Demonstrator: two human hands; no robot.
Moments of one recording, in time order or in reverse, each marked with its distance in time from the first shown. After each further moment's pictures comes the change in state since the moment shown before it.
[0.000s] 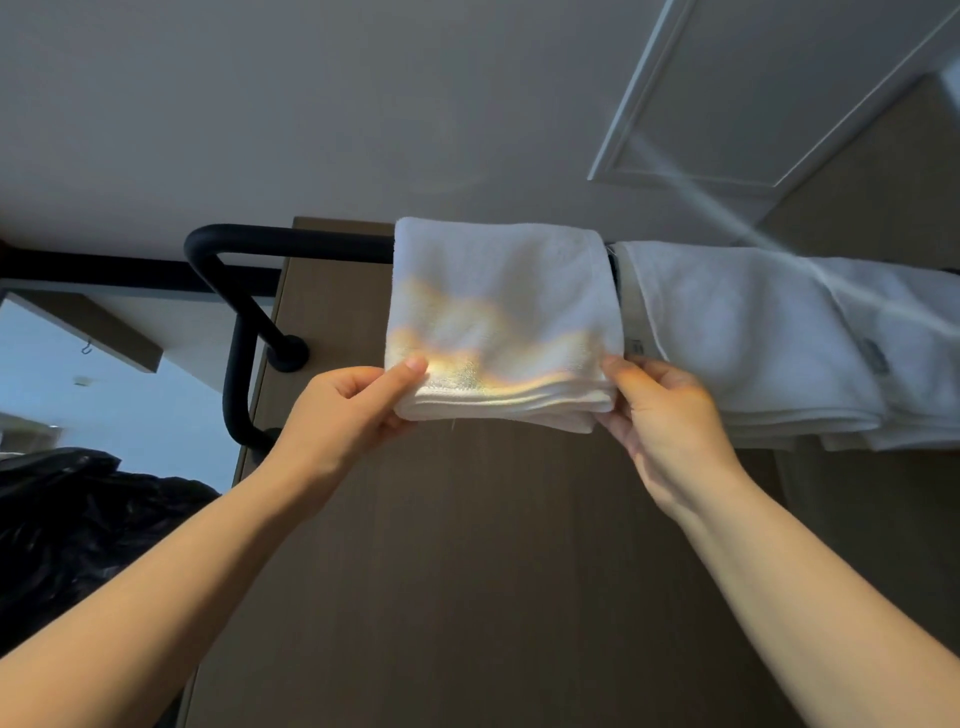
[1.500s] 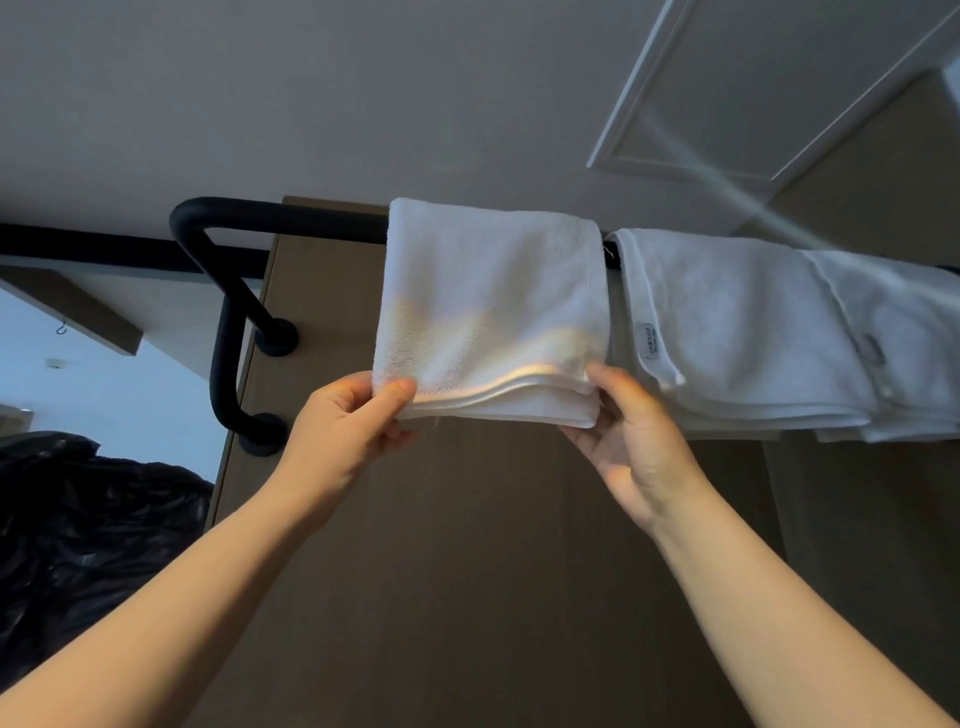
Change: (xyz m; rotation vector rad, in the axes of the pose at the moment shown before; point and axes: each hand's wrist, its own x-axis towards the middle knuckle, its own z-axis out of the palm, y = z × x) left_hand 0.001 -0.034 0.007 -0.154 0.040 -0.030; right_hand 0.006 0.035 -0.004 0.189 -0.161 0.108
